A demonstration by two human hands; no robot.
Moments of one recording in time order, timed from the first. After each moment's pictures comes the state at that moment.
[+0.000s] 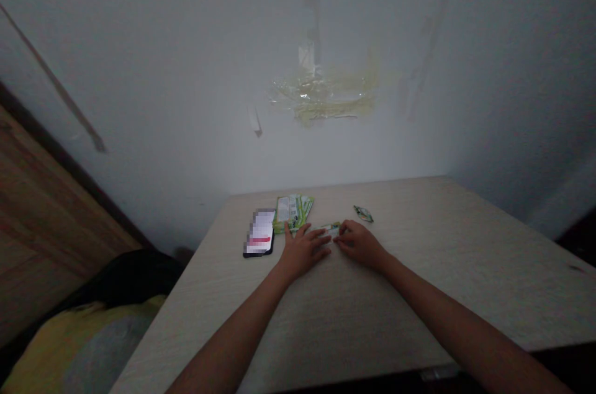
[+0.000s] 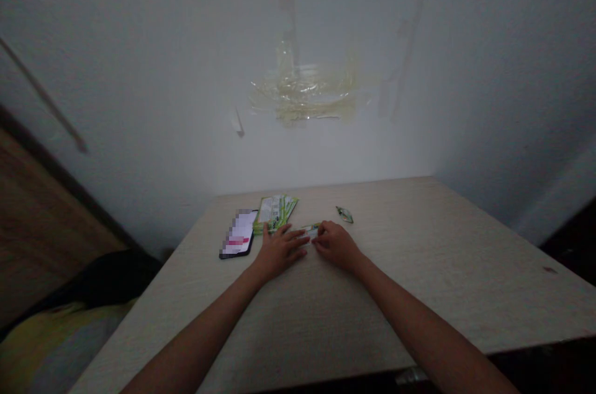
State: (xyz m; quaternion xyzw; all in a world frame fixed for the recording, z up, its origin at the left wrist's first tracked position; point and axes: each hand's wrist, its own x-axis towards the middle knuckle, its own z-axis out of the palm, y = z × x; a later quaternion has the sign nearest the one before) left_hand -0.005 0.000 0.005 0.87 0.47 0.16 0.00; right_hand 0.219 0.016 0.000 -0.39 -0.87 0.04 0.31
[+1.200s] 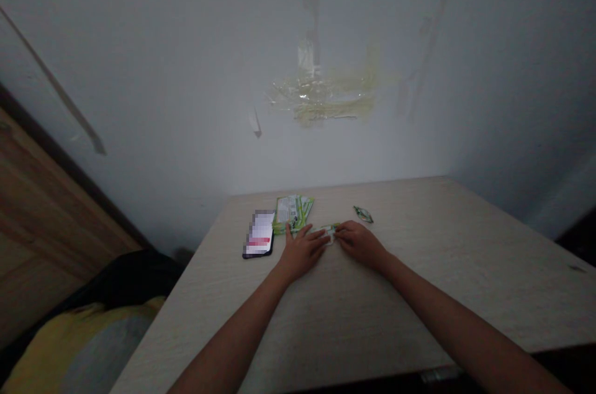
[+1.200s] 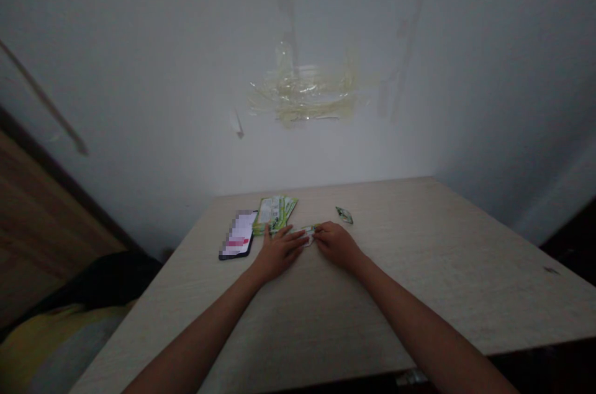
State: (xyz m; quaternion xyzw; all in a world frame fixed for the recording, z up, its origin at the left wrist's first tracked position) left_hand -0.007 0.002 0.001 0.87 0.46 0.17 0.02; right_hand 0.223 0.027 -0.007 -0.36 -0.88 0.04 0.32
